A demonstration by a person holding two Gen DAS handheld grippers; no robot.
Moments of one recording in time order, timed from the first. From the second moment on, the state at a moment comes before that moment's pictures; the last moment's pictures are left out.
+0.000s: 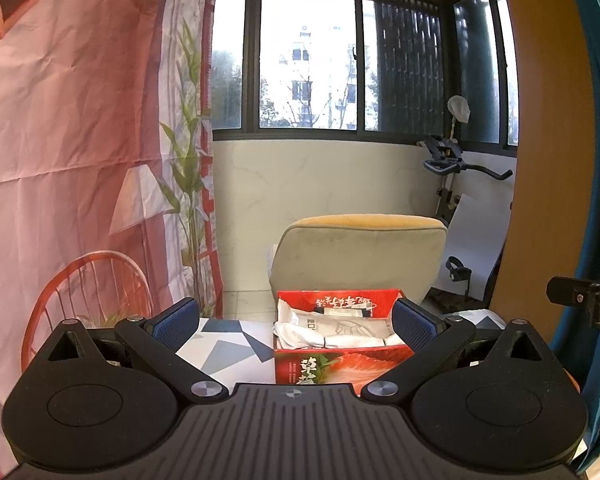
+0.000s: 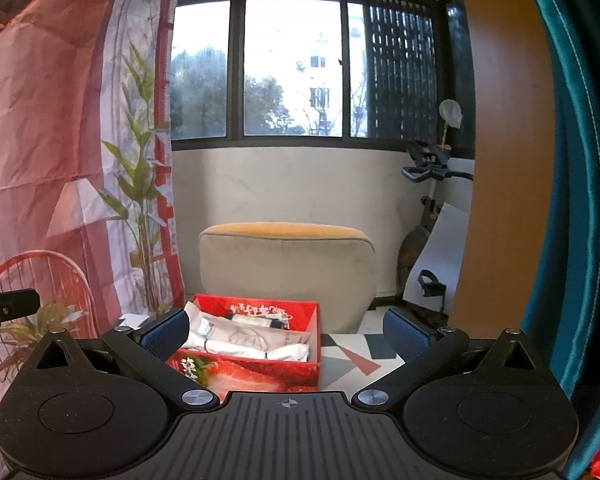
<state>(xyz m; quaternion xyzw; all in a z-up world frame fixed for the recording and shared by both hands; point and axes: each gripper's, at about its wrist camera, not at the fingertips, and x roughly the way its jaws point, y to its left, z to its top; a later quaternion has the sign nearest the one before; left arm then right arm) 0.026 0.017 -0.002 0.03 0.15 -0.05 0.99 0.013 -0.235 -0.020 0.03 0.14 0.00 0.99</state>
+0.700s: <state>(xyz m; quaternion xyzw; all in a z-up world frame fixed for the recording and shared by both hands) 0.027 0.018 -0.001 0.03 0.16 -0.04 0.99 0.017 -0.238 -0.025 0.03 0.15 -0.01 0.99</state>
